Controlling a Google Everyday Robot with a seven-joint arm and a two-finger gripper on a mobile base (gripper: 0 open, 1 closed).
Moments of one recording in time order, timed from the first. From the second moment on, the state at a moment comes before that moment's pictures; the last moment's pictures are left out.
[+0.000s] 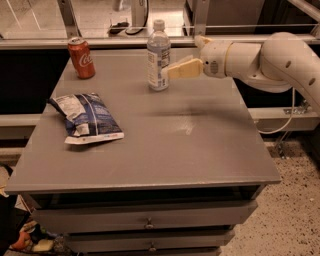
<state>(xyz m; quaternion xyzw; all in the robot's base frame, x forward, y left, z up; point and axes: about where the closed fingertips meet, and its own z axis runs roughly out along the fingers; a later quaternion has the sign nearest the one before) 0.700 -0.075 0.942 -0.38 0.66 0.27 0.58</state>
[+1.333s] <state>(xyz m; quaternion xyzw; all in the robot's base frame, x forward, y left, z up) 0.726 -0.031 0.914 -0.36 0.64 0.31 0.60</state>
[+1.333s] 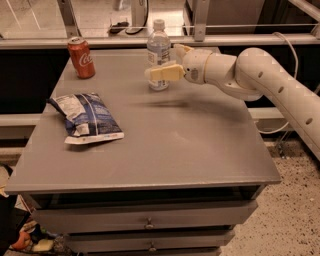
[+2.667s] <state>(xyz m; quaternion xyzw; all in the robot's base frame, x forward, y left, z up) 0.725 -0.018 0.915 -0.37 0.64 0.32 0.59</state>
